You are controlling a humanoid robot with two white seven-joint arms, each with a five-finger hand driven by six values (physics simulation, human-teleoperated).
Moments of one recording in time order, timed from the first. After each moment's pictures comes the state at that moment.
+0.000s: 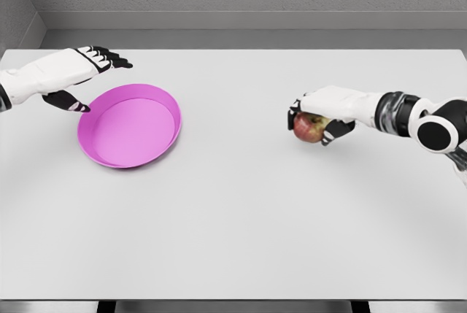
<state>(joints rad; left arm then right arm) -0.72 0.87 -0.71 -1.25 -0.37 -0.61 -0.24 -0.77 -0.80 0.88 -1.75 0.26 0.07 0.61</state>
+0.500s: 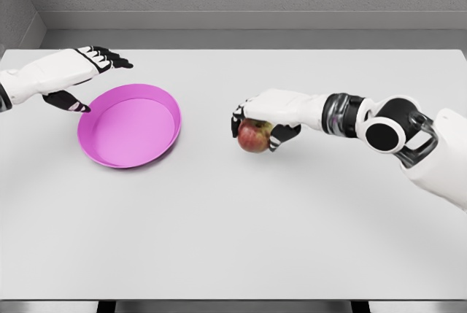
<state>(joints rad) -0.72 0.87 -0.71 -1.25 -0.37 -0.61 -0.24 -0.81 -0.63 0.92 -1.75 0.26 0.04 0.61</state>
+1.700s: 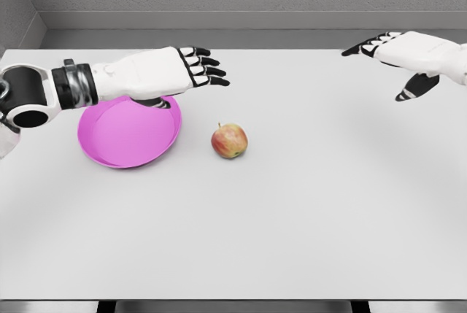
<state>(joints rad) -0.86 0.68 -0.85 -1.50 -0.61 -0.61 -0.25 -0.74 -1.00 0.64 -1.67 0.26 -0.15 0.60</state>
